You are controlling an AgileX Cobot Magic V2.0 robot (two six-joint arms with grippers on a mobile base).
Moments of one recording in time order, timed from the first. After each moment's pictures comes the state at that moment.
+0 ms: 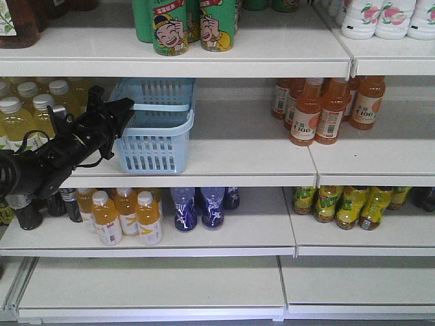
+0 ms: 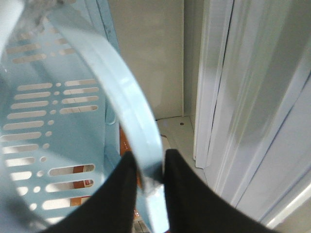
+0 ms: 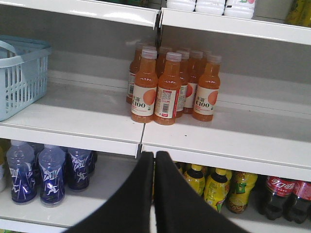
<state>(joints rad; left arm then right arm) -0.03 2.22 -1.32 0.54 -0.89 -1.90 0.08 -0.01 0.03 -0.35 0.13 0.22</state>
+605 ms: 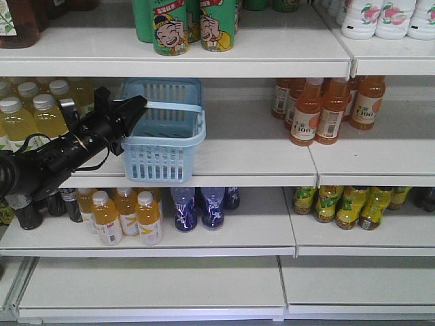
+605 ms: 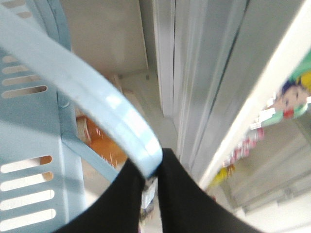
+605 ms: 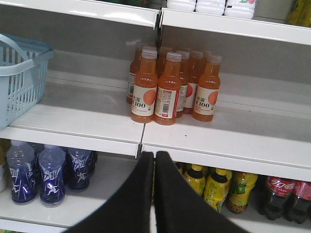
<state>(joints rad) -0.03 2.22 -1.32 0.73 -1.10 -1.92 0.08 -0.01 0.03 -0.35 0.13 0.22</state>
